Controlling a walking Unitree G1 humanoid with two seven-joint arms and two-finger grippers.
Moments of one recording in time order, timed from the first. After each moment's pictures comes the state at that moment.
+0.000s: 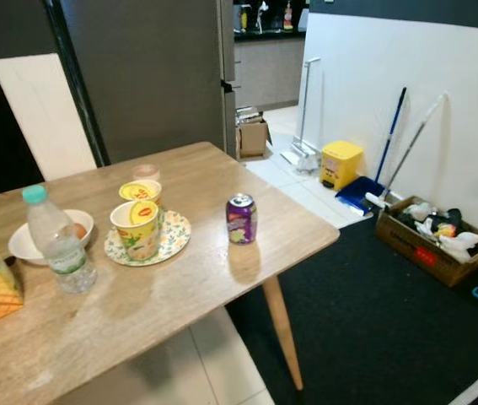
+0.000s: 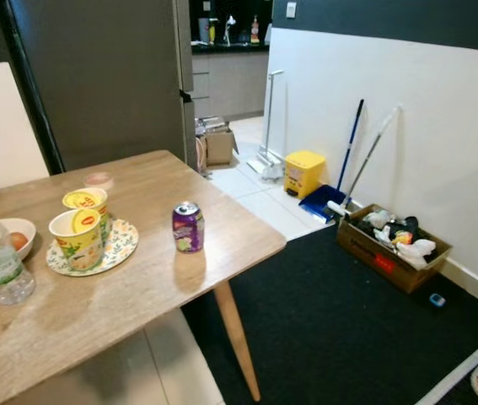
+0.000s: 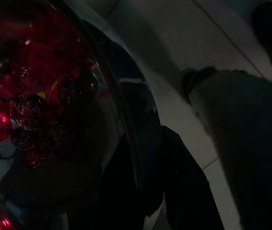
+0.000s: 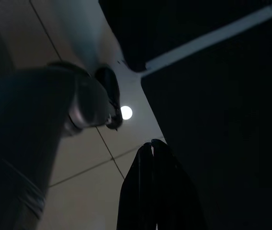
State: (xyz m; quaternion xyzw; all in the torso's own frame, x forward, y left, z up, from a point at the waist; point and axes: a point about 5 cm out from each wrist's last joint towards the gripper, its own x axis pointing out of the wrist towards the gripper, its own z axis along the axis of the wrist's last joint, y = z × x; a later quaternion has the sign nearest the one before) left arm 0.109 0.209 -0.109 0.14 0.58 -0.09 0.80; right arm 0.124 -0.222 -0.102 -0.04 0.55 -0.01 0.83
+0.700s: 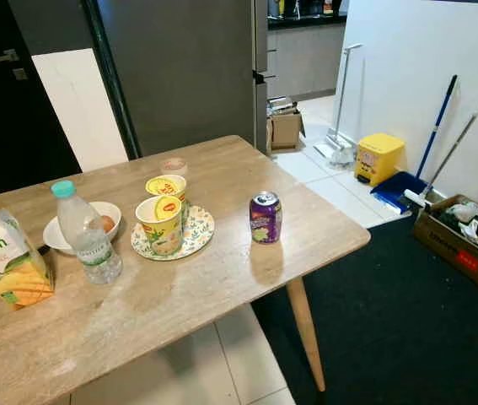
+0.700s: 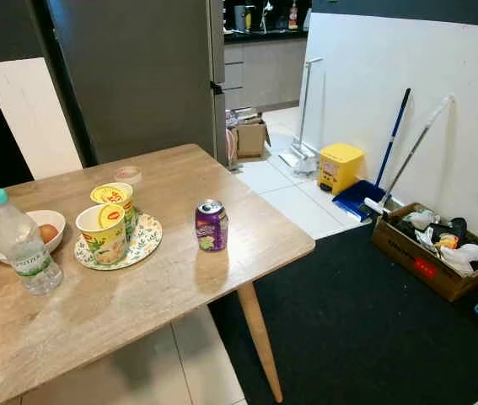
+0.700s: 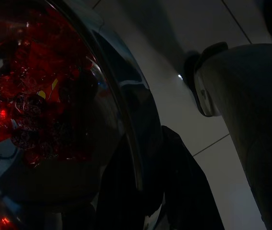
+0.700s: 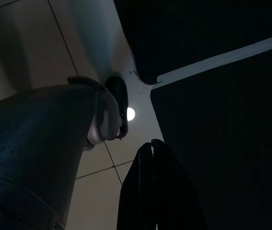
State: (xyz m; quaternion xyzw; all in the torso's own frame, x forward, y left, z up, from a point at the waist) left arm 0.102 0.206 -0.111 0.13 0.58 -0.10 0.79; right arm 0.127 -0.223 -0.101 -0.04 0.54 -0.01 0.84
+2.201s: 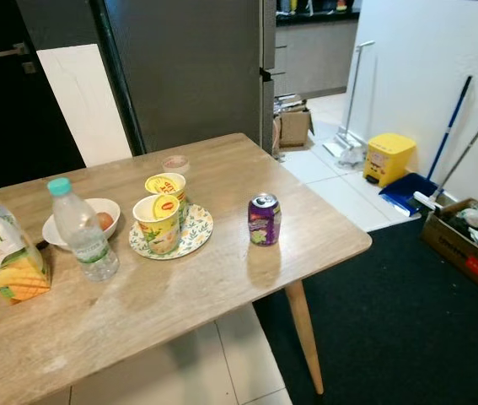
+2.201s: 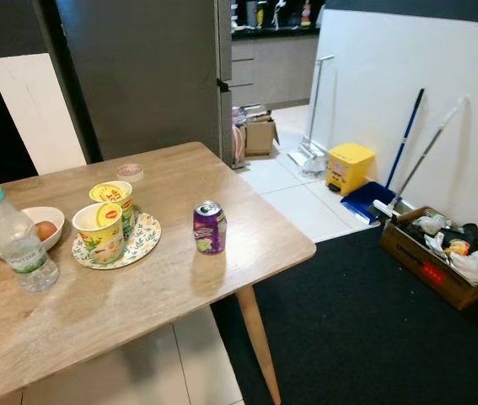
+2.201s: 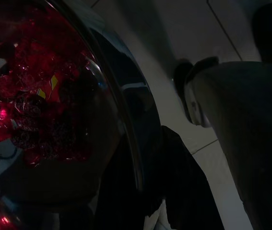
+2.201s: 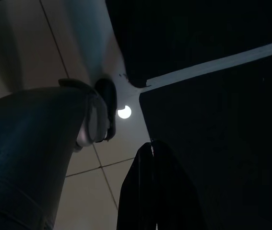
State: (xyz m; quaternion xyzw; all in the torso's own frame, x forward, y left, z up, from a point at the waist) left arm 0.107 0.201 -0.110 0.12 0.58 -0.10 0.80; right arm 0.126 -0.230 -0.100 -0.04 0.55 -0.01 0.84
